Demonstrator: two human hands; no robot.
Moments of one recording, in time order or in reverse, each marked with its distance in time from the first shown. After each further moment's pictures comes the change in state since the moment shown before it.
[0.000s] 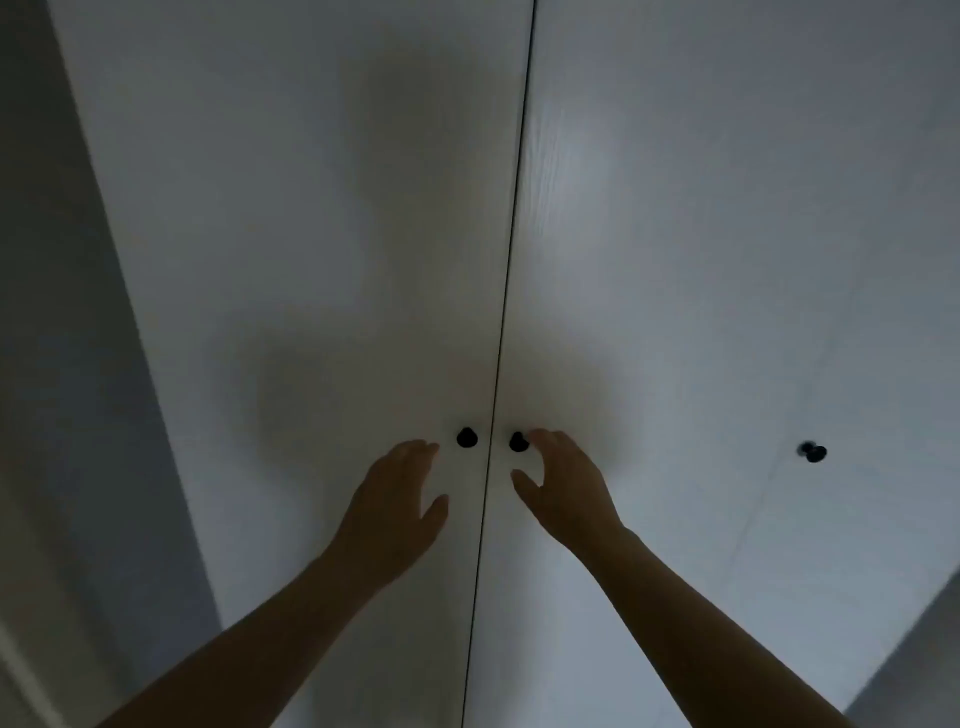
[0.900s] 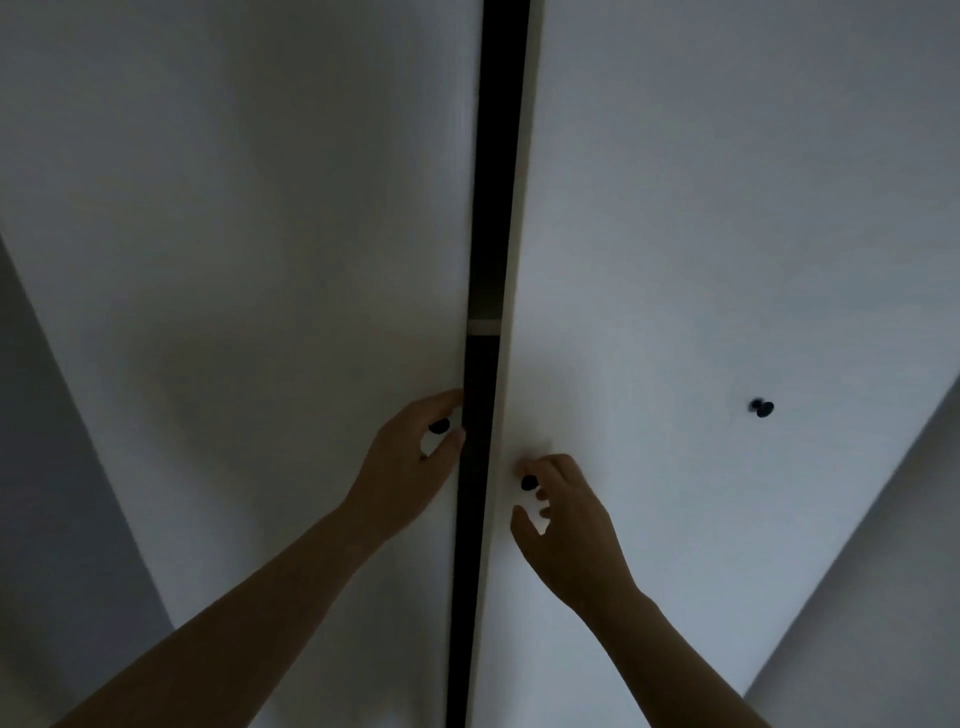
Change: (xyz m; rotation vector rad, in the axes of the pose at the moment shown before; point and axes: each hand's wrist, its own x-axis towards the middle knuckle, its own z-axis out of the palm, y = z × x) left_hand 0.059 0.014 0.000 -0.516 0.127 0.166; right_hand -0.037 0.001 0.013 0.116 0.156 0.001
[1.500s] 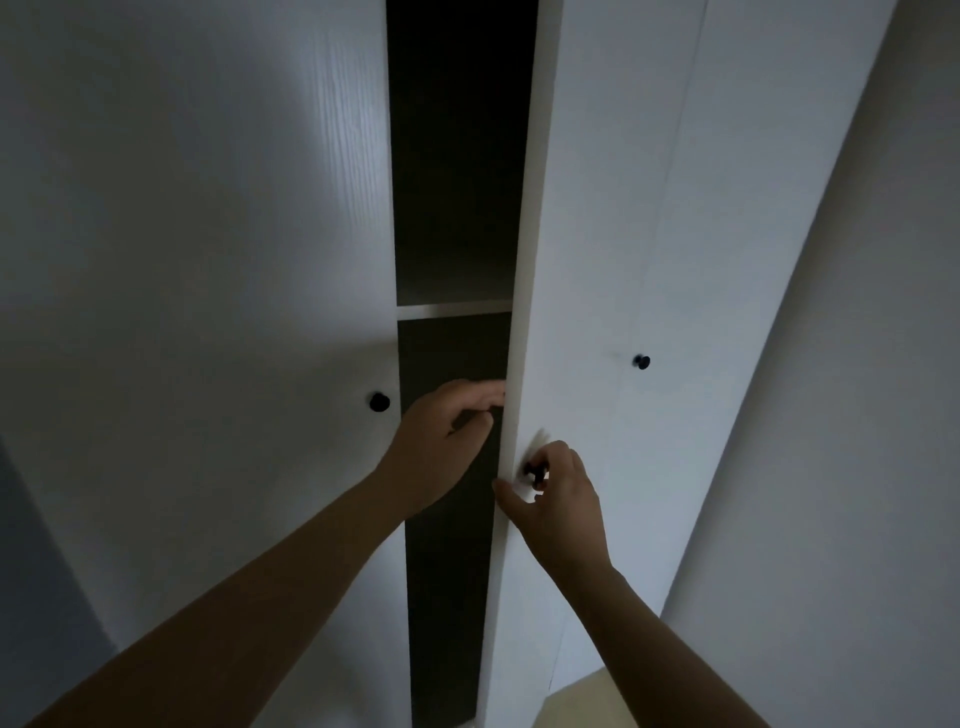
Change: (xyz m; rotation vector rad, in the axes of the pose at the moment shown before) left_hand -0.028 0.078 0.021 -0.280 -0.316 0.210; right_hand -0.067 -0.016 -0.027 -0.034 0.272 0.380
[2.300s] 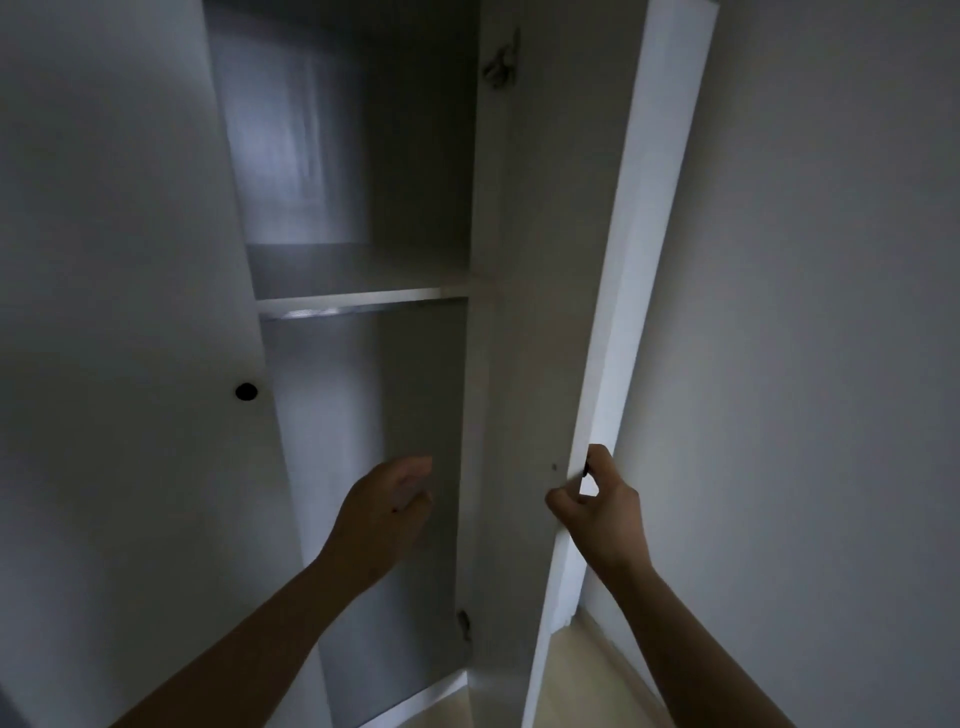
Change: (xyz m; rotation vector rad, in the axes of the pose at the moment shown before) left_hand -0.062 0.028 0.116 0.134 0.037 -0.301; right_hand -0.041 0.102 -0.165 0.212 0.004 0.242
